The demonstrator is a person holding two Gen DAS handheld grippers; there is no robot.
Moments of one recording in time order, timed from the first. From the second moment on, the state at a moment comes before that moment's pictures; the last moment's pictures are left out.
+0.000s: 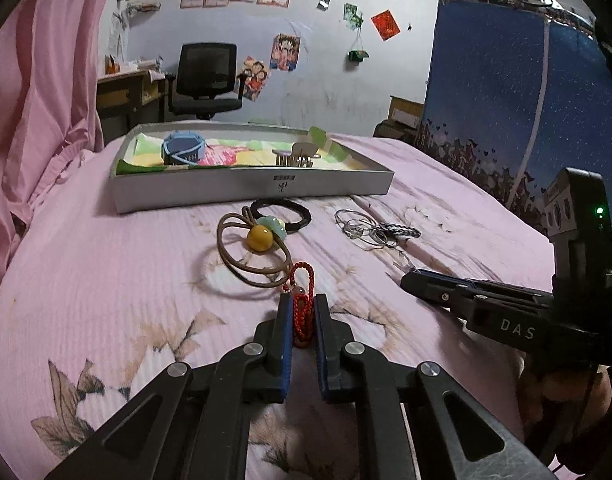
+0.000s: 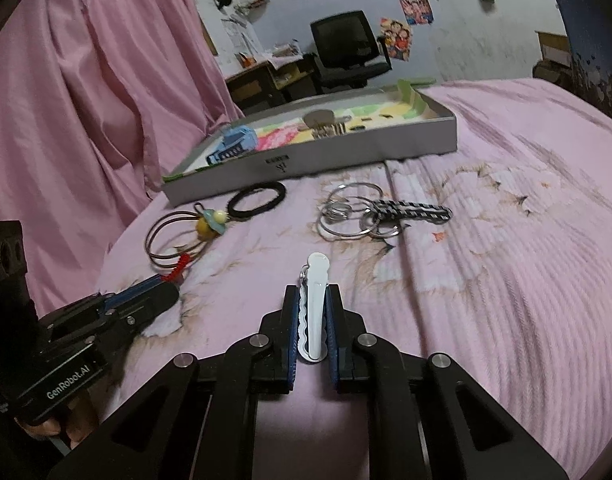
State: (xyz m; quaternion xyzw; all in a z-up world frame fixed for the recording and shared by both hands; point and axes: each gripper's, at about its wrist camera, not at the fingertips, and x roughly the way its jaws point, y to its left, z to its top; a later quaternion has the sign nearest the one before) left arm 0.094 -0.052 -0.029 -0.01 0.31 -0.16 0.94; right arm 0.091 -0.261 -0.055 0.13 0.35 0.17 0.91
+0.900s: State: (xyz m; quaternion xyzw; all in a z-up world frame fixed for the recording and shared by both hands) left arm 0.120 -0.040 0.045 0.00 0.14 -0.04 0.99; right arm 0.125 -0.235 0.036 0.06 0.17 0.16 0.97
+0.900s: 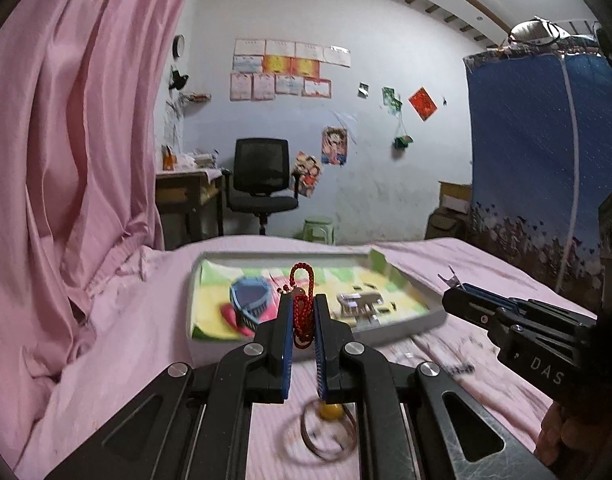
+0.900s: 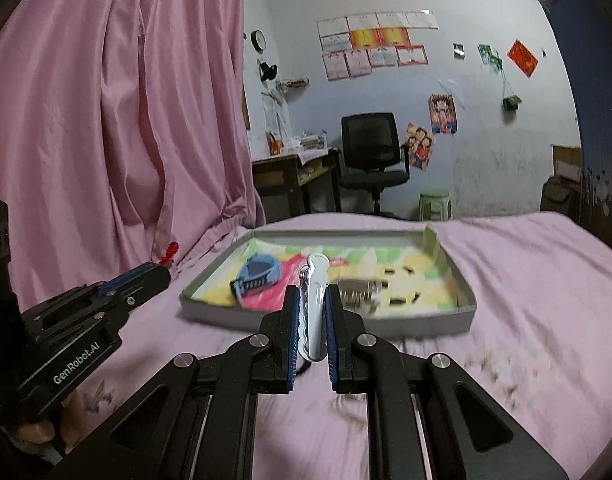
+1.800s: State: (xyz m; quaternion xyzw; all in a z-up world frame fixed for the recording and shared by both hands) left arm 0.234 -0.041 0.043 0.01 0.15 -0.02 0.99; right arm 0.232 -0.225 0.038 0.04 0.16 0.15 0.97
